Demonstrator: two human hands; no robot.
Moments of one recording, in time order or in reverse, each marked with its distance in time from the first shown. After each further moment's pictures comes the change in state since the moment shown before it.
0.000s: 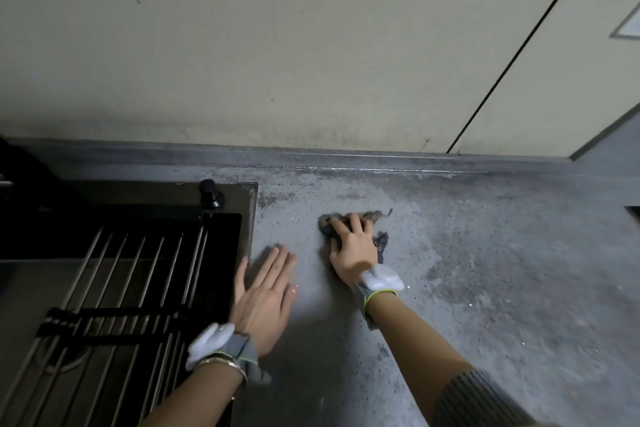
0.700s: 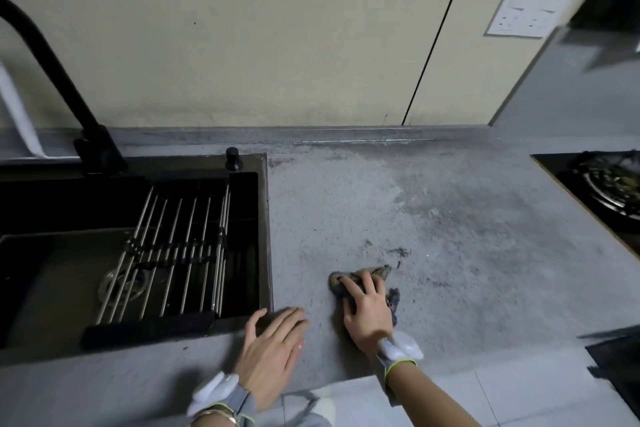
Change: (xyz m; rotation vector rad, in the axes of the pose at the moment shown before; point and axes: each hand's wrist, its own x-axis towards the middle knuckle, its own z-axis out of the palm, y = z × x) left_hand -0.255 -0.003 -0.014 -0.080 -0.195 0.353; right_hand -0.298 -0.030 0.011 0.023 0.067 0.113
